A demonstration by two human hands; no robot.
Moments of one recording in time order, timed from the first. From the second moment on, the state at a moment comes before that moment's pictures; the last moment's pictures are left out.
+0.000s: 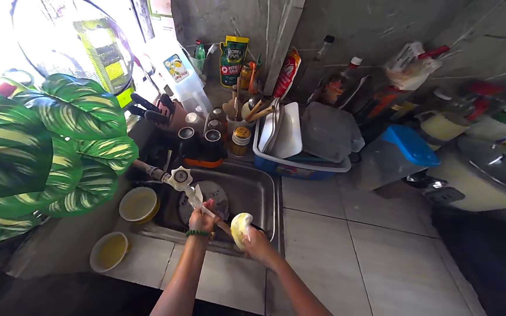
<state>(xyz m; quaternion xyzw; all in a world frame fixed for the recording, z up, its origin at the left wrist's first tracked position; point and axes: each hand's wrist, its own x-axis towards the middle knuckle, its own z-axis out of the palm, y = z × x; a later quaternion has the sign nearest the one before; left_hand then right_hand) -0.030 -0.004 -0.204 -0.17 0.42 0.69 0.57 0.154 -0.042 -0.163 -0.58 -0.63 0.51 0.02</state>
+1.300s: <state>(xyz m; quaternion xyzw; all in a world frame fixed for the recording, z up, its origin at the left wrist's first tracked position) -0.031 -0.072 -0.235 -0.13 0.42 0.64 0.63 -0.129 0.020 -0.168 -0.46 -0.64 0.61 0.08</state>
